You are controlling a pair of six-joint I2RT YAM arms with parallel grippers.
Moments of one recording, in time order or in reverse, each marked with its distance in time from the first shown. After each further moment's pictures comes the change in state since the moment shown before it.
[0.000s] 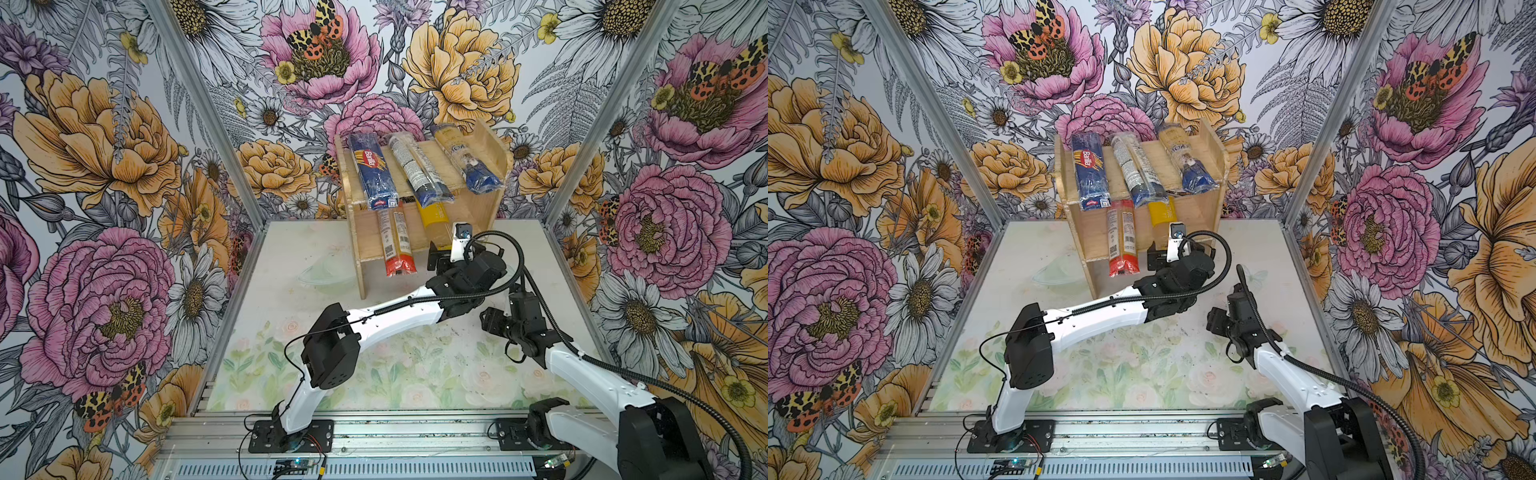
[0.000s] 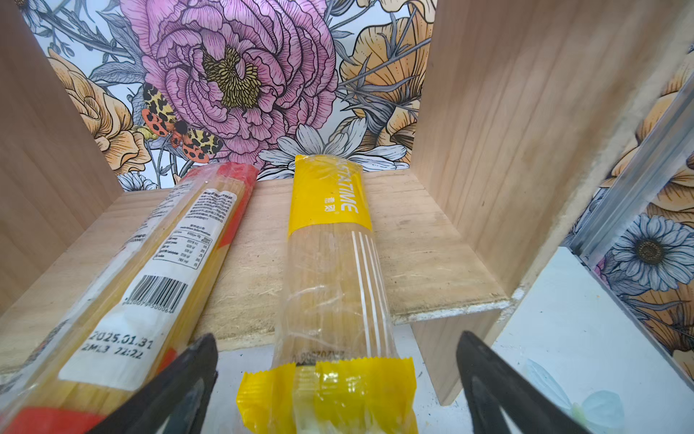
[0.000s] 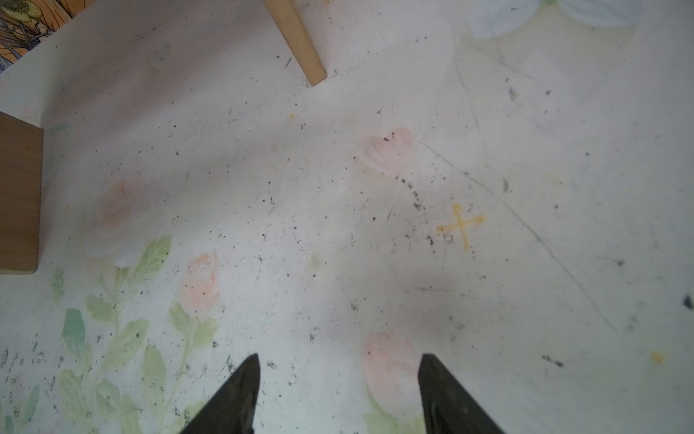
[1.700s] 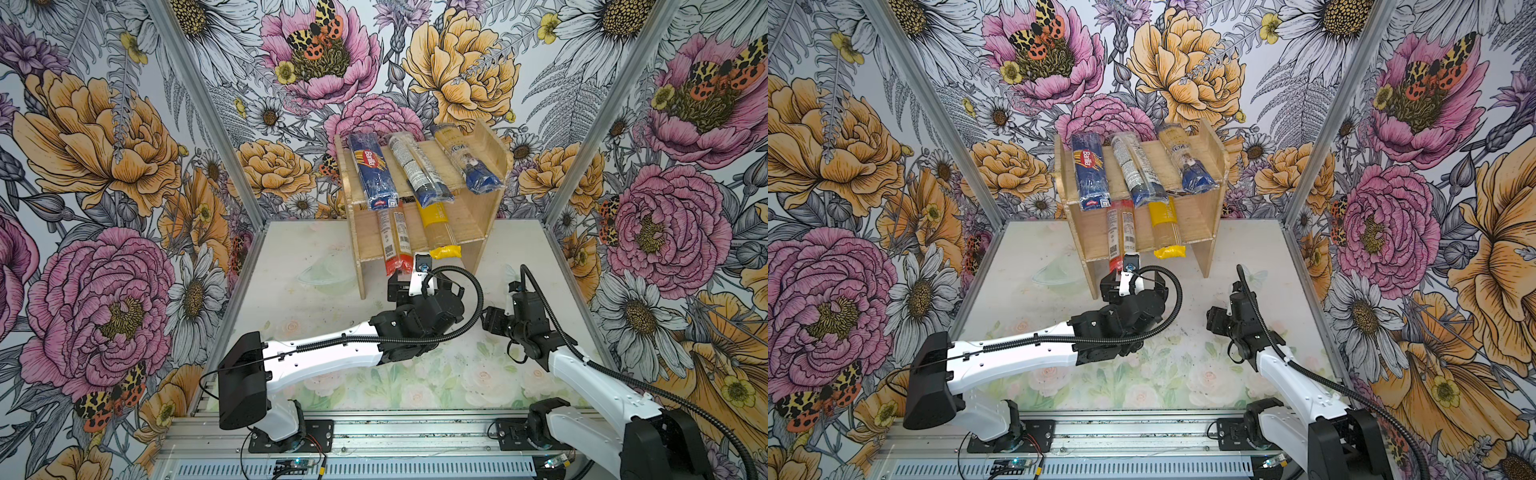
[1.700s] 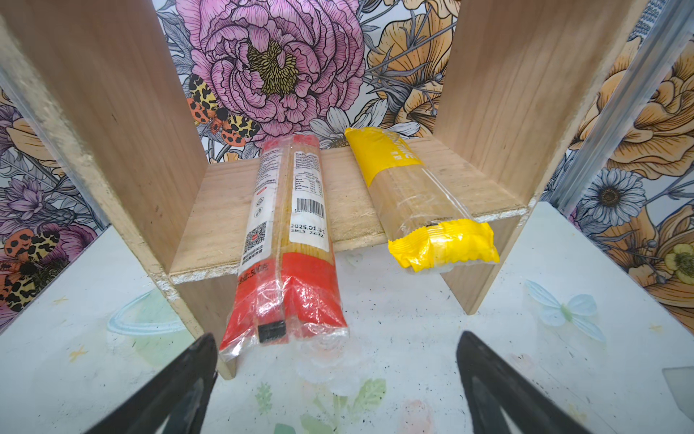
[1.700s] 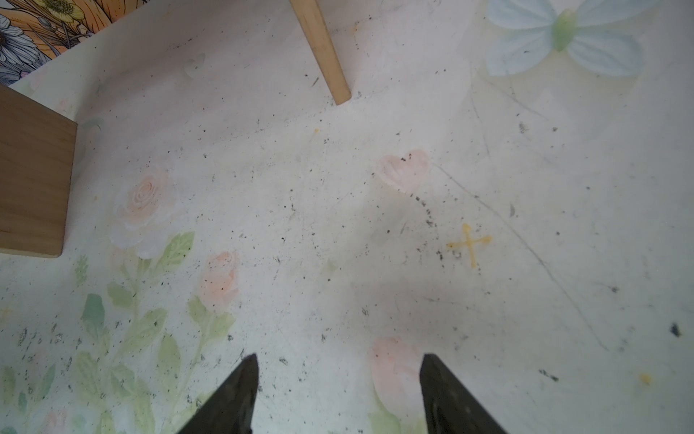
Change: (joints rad) left arm -0.103 -0.542 -0.622 0.003 -0.005 -0.062; right arm -0.006 -0.049 0.000 -0.004 -0.028 -0.064
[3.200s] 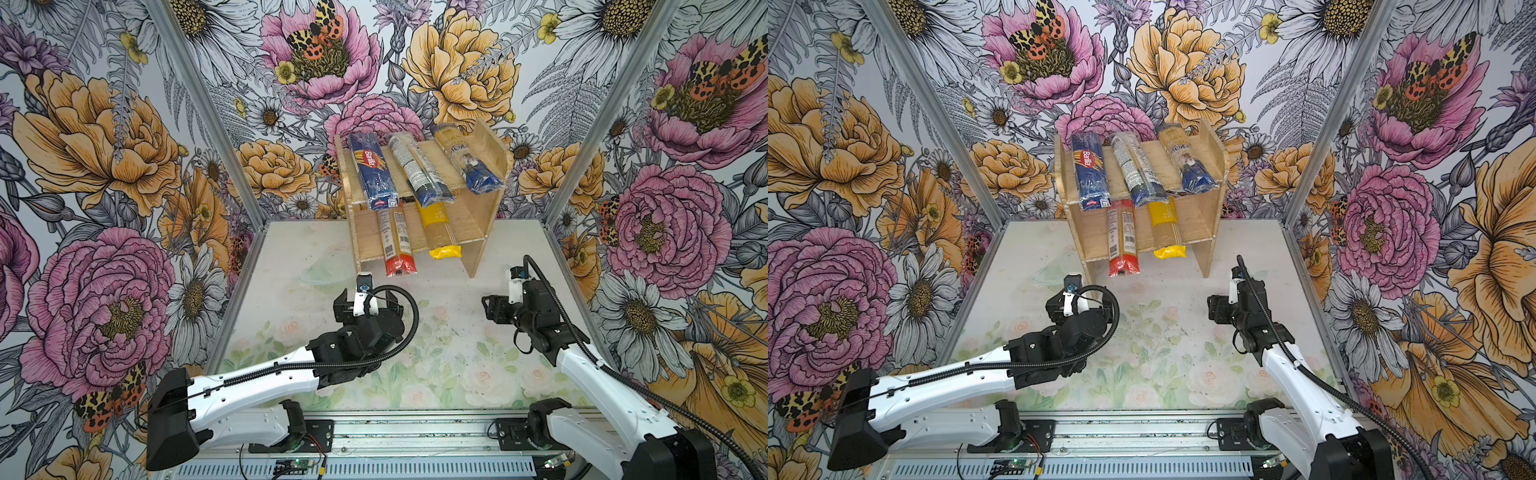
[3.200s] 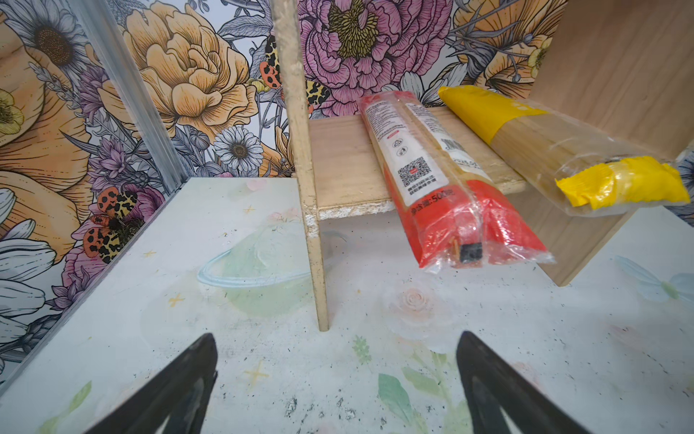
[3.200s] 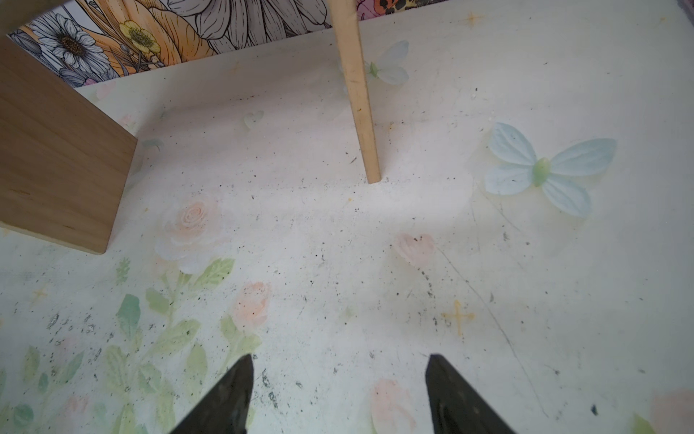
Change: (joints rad) left arm 0.077 -0.437 -0.422 -0.097 0.013 -0.054; right arm -0.032 -0.056 0.126 -0.071 -0.029 -0.190
